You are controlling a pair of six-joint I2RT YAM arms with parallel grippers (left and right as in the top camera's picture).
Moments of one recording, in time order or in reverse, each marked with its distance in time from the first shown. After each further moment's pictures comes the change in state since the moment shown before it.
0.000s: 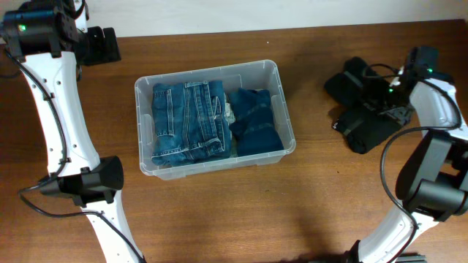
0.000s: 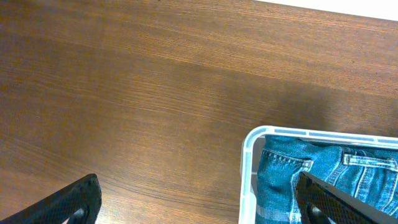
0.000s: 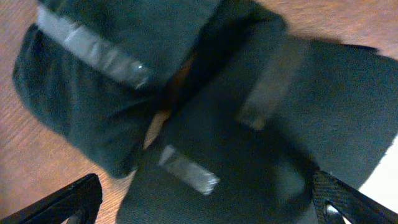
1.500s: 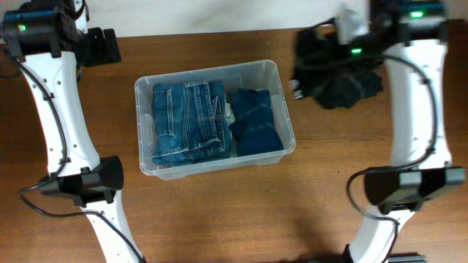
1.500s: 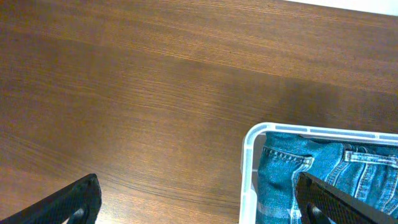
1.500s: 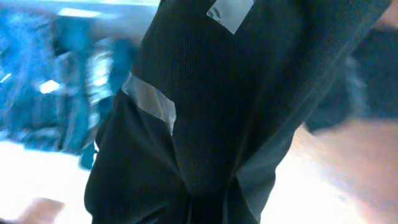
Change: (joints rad) left arm 0.000 0.000 0.000 -0.010 0.000 0.003; right arm 0.406 0.013 0.848 -0.790 -0.131 -0.493
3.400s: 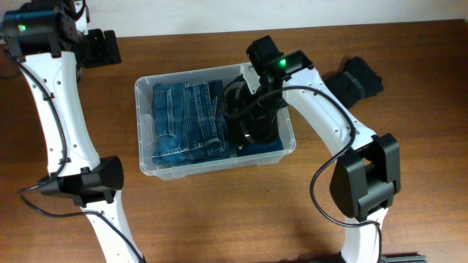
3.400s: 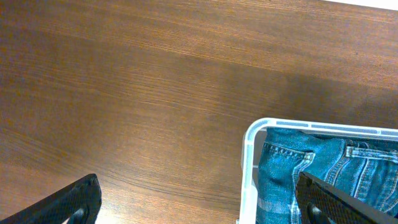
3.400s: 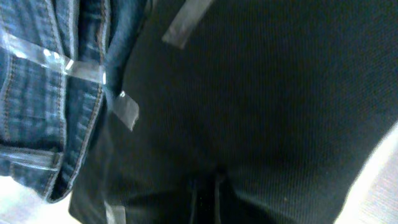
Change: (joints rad) left arm 0.000 0.000 0.000 -0.015 0.000 0.000; right arm 0.350 0.037 -0.581 0.500 0.072 0.202
